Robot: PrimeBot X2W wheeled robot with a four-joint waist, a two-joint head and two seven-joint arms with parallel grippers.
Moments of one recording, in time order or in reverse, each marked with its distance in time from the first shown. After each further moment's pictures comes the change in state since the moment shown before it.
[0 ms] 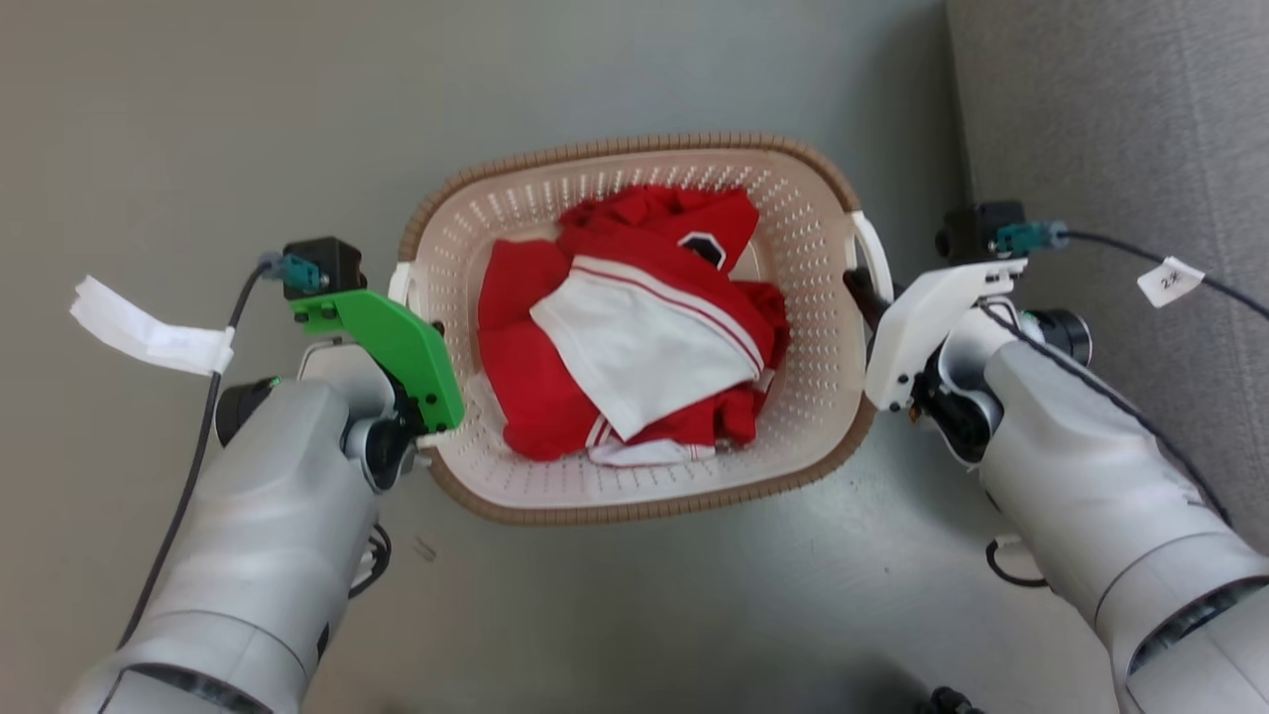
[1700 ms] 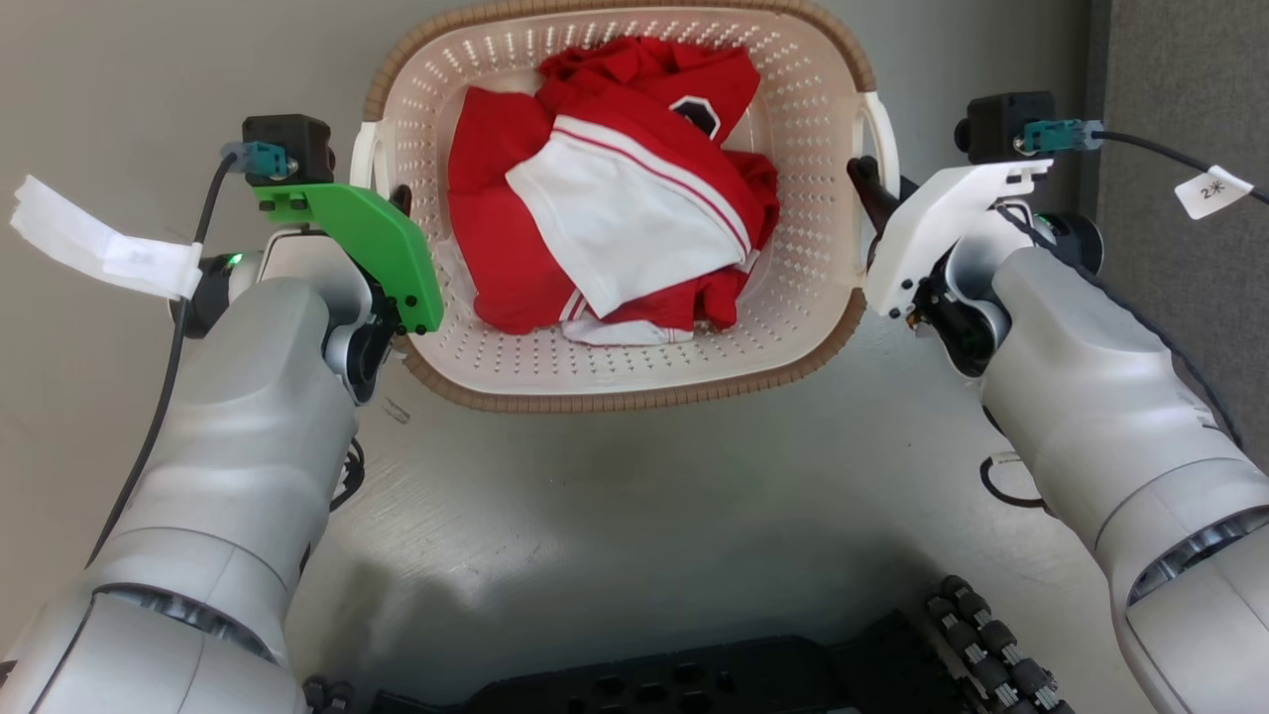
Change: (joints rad) left arm -0.174 -0.002 -0.036 0.070 0.067 -0.002 -0.145; right arm -0.155 0.013 -0.012 0.047 0.029 0.005 -0.039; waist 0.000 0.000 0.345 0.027
